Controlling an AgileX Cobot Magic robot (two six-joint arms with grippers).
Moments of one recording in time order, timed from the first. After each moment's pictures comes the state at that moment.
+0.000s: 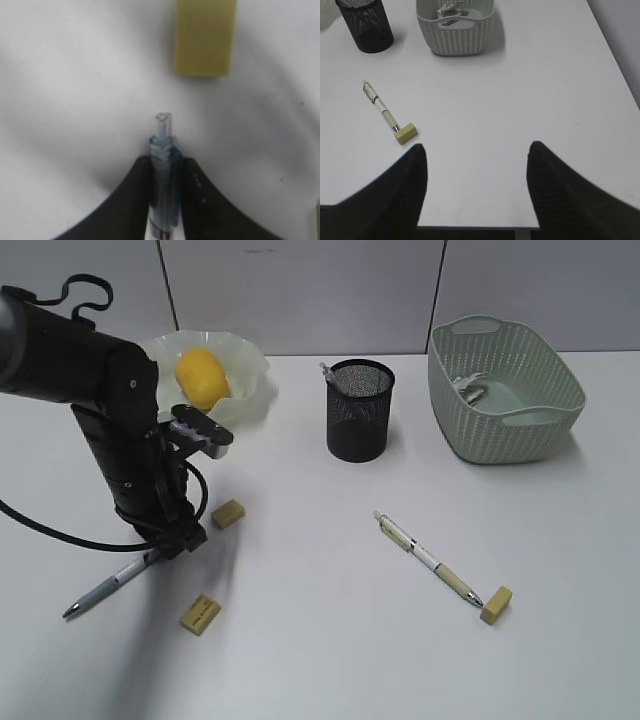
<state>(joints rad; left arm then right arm) -0.47 2.03 -1.21 0.03 0.76 0.24 -0.03 -0.01 -0.51 0.09 1.04 -0.08</state>
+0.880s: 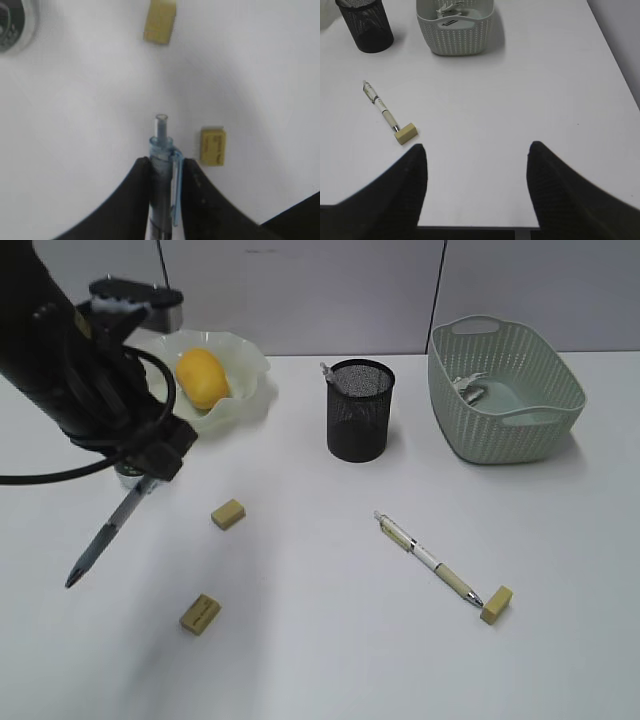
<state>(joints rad) -0.51 1.65 -1.18 -0.06 0.94 0.04 -0.03 -0.01 -0.51 0.09 1.04 -0.08</state>
